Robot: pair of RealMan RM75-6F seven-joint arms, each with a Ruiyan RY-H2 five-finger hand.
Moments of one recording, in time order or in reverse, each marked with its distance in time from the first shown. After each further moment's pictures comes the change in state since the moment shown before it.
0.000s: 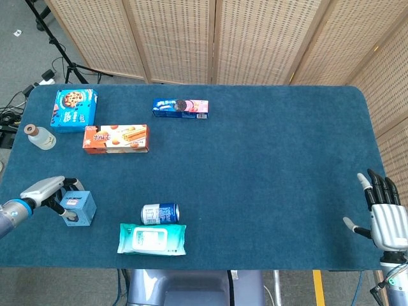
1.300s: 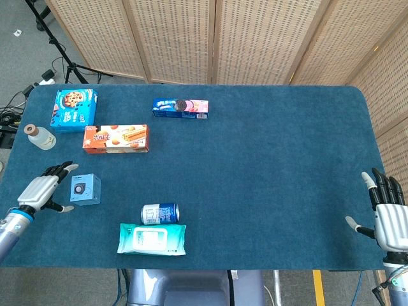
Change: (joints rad) left arm 0.233 -0.270 -0.058 0.198 -0.169 0.424 0.404; right arm -0.006 0.008 0.004 -0.006 -0.003 0.013 0.023
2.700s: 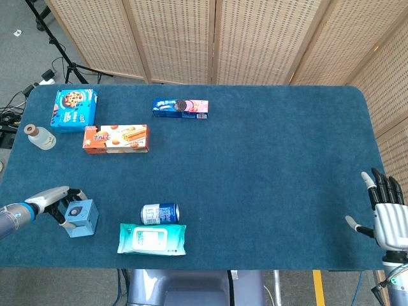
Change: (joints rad) left arm -0.367 0.263 0.242 -0.169 0.407 -0.444 -0.770; right arm 0.003 -0.006 0.005 0.007 0.015 -0.010 -0.010
